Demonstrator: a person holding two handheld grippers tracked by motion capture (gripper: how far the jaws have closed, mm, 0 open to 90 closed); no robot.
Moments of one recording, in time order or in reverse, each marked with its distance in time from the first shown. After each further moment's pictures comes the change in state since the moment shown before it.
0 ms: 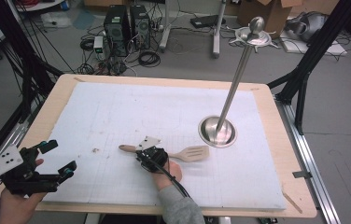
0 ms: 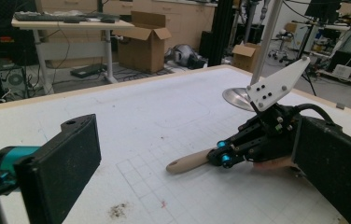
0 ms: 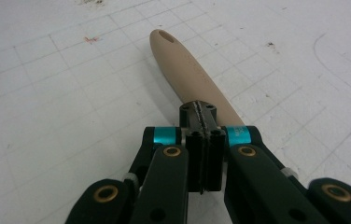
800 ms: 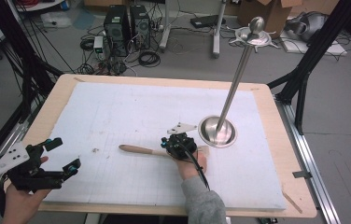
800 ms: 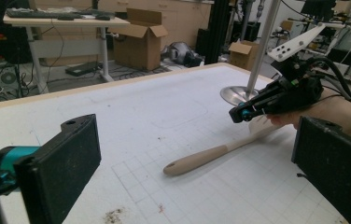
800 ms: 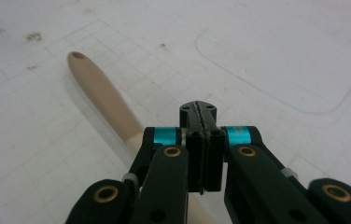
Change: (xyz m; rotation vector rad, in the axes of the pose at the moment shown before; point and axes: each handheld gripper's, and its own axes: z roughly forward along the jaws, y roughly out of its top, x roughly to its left) left arm 0.002 0.000 0.012 0.007 -0.021 -0.003; right arm -0.070 -0.010 -0.056 -0.032 -0.040 0.190
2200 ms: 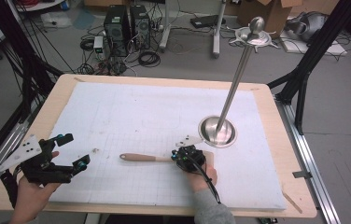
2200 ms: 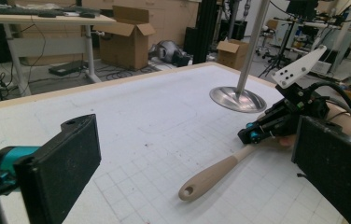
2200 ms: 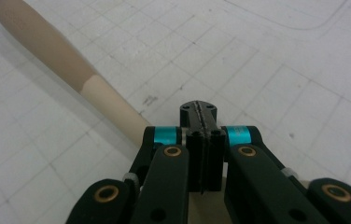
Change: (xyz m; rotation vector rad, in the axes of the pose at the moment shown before) left arm 0.001 0.002 0.025 0.009 -0.058 -0.001; right arm -0.004 -0.043 -0.013 0.087 -0.053 0.000
